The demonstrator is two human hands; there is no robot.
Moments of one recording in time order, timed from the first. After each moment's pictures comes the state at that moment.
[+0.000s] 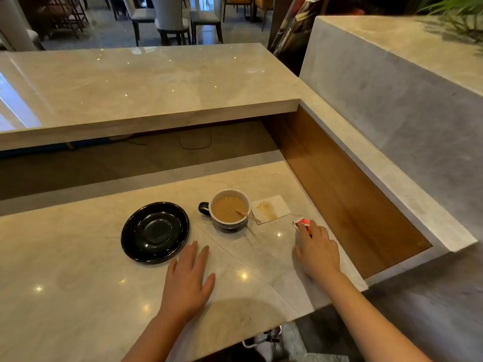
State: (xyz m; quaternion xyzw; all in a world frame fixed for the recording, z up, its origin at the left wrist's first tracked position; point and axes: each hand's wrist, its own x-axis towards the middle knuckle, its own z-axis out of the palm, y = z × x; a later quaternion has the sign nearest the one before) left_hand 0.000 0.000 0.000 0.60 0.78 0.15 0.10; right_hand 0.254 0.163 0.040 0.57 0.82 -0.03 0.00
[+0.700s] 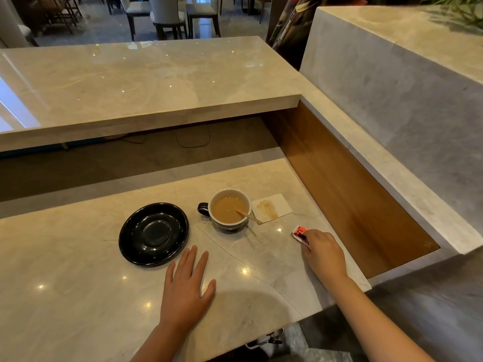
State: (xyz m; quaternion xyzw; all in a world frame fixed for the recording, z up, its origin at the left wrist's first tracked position) left_hand 0.003 -0.005 -0.014 0.58 0.80 0.12 0.09; right_hand 0.264 0.166 0.032 0.58 0.81 -0.09 -0.08
